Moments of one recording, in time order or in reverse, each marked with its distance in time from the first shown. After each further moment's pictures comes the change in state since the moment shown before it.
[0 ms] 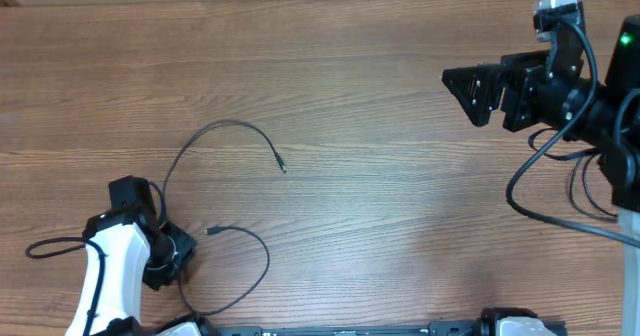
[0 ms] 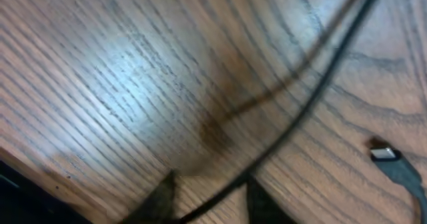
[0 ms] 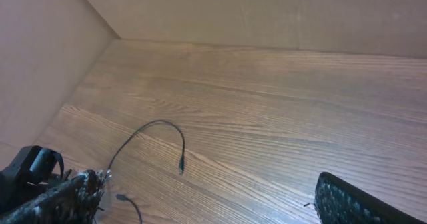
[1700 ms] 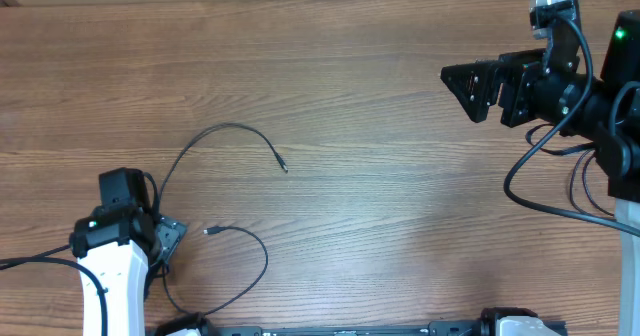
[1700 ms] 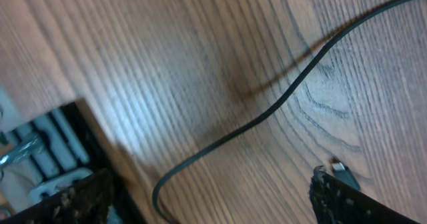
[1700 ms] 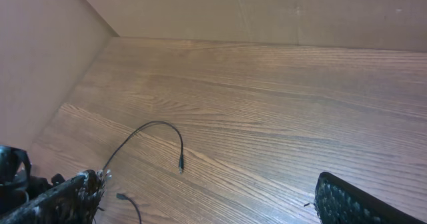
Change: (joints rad) left arm -0.073 -0.193 0.127 -0.184 -0.199 -0.224; right arm 0.000 0.029 0.000 0.002 0.000 0.003
